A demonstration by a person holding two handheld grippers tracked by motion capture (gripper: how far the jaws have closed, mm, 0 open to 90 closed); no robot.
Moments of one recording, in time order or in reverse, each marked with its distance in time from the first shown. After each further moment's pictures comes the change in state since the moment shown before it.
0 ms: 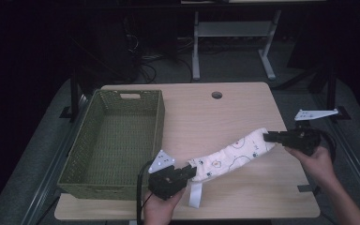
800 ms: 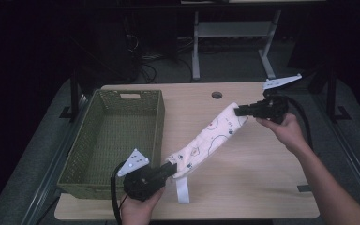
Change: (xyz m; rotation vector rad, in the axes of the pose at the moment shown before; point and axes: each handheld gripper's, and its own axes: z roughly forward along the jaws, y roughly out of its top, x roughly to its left) left arm 0.015 0.007 -0.055 -0.080 0.036 -0.012; right arm 0.015 0.098 0.059 0.008 0.124 -0.105
